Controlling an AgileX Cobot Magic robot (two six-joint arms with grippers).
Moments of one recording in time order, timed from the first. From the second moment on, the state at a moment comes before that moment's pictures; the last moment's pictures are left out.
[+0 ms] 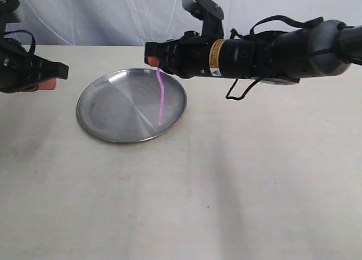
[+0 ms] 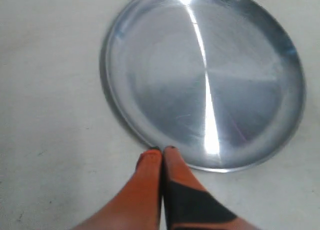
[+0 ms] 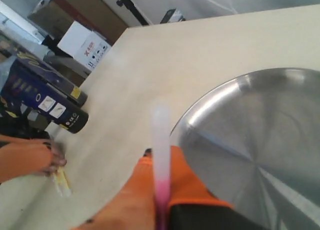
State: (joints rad) left arm -0.01 1.43 -0.90 -0.39 0.49 0.27; right arm 0.50 1.95 -1.17 -1.05 -0.59 1.43
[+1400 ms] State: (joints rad) left arm -0.06 1.28 -0.71 -0.72 0.22 0.52; right arm 0.57 1.66 -0.96 -1.74 -0.20 1.92
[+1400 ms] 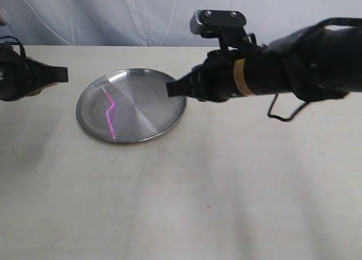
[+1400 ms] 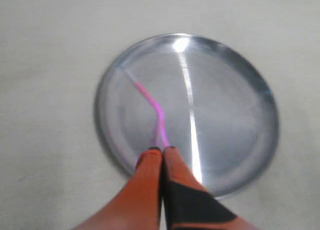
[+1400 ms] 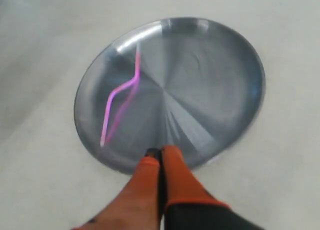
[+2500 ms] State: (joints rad) left arm -0.36 0.96 -0.48 -0.66 0.12 0.66; right arm 0.25 0.48 -0.45 -1.74 -0.26 2.02
